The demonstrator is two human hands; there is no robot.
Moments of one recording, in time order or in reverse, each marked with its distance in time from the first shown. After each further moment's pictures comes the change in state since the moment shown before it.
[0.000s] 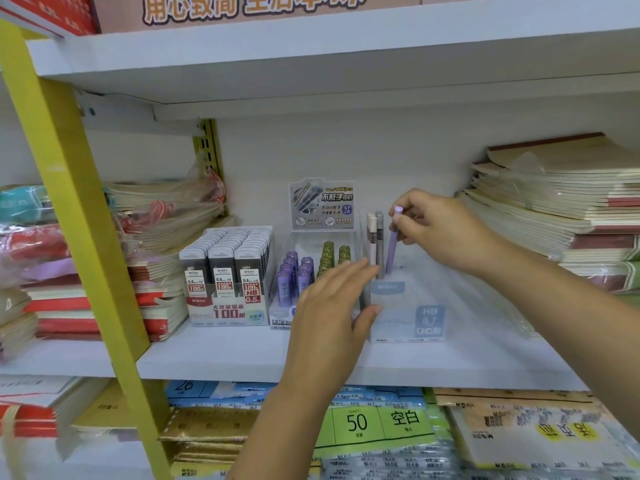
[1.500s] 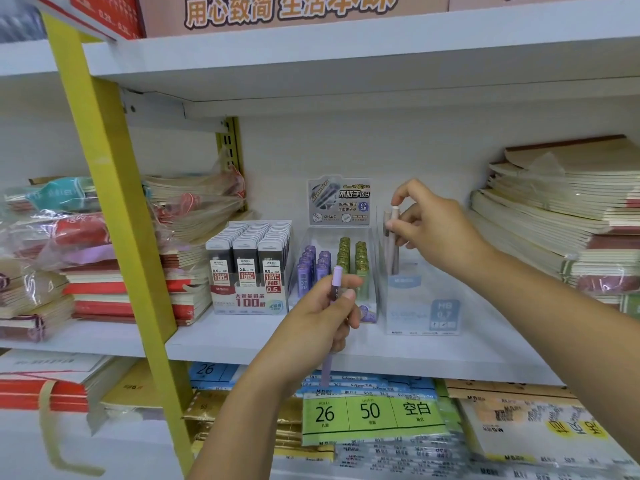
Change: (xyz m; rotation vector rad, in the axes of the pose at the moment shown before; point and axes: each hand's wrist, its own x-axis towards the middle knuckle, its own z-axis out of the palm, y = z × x) left_hand -0.018 -0.015 -0.045 -0.962 -0.287 -0.465; right_hand 0.000 -0.018 0.022 -0.014 0.063 -0.068
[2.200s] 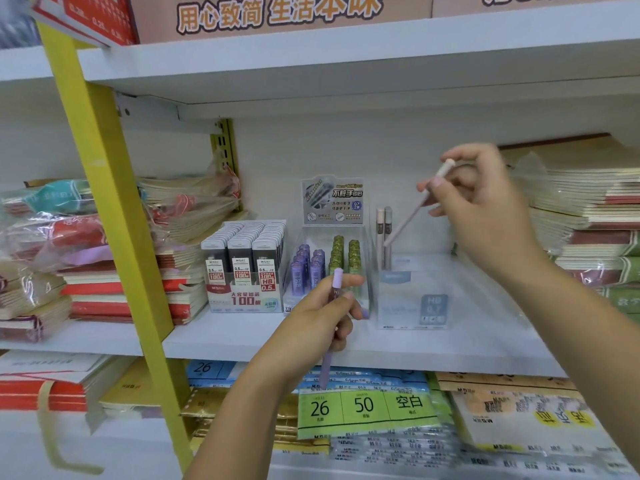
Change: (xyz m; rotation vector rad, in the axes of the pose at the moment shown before) left_hand -0.002 0.003 0.008 0.016 -0.016 -0.033; right_hand -0.034 -0.030 -0.045 0.426 0.318 -0.052
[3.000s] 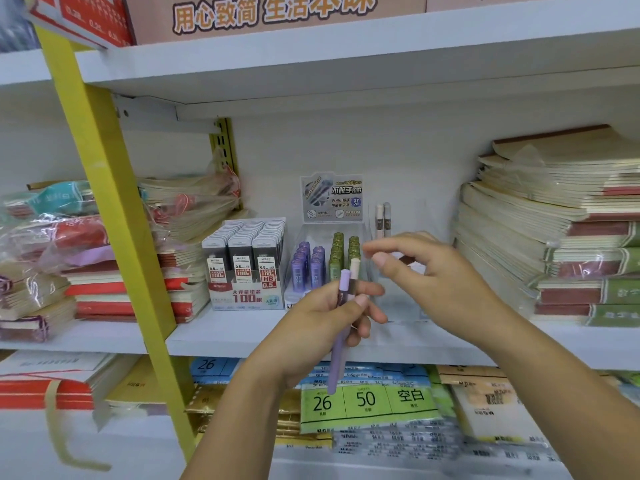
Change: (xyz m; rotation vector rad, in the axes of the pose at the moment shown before) left_hand -0.008 0.010 0.004 0.001 -0.145 0.016; right_hand -0.060 -0.006 0.026 -0.184 -0.390 0.092
